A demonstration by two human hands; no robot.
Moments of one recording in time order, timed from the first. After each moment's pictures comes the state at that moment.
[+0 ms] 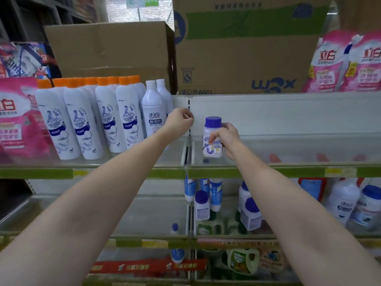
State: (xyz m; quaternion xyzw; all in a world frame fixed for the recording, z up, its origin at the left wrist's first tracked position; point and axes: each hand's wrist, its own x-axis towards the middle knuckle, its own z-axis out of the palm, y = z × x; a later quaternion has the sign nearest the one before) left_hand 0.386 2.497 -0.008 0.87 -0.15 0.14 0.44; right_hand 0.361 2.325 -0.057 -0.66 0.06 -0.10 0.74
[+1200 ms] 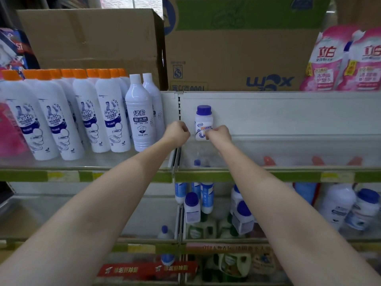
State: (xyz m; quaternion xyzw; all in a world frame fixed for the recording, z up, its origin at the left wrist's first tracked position) left_hand 0.424 2.468 -0.059 0.92 -0.10 0.11 0.36; right_hand 0.420 2.310 -0.084 -0.79 0.16 -0.15 0.57
